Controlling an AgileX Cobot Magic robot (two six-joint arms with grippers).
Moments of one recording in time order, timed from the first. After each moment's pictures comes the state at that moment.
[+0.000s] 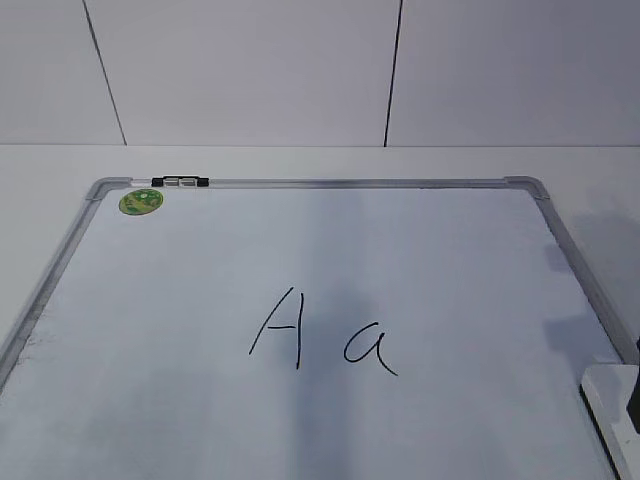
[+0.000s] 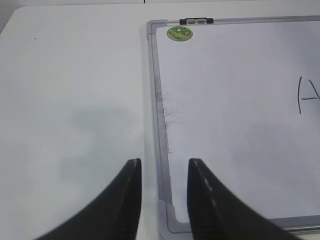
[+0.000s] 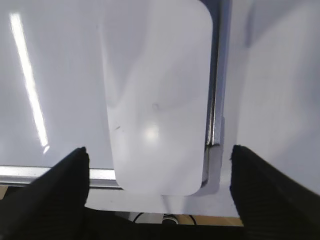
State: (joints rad) left arm 0.06 0.01 -0.51 -0.18 1.11 0.09; right arm 0.08 1.31 -0.77 0.07 1.11 -0.01
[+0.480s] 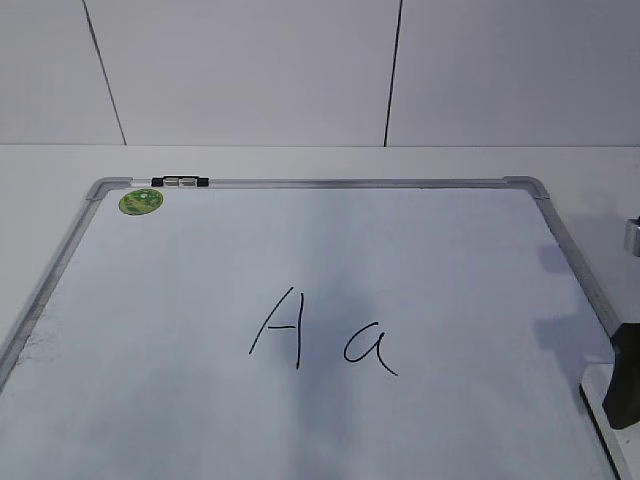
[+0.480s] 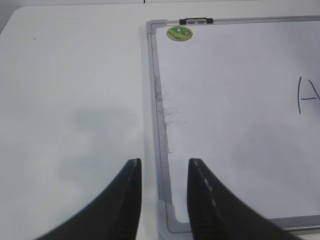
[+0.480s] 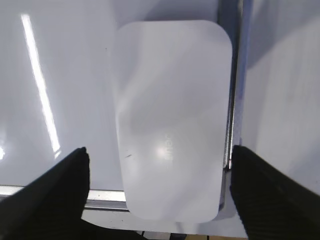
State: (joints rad) left arm 0.06 0.01 -0.51 -0.18 1.11 0.09; right arm 0.08 1.39 -0.77 0.11 1.05 -0.02
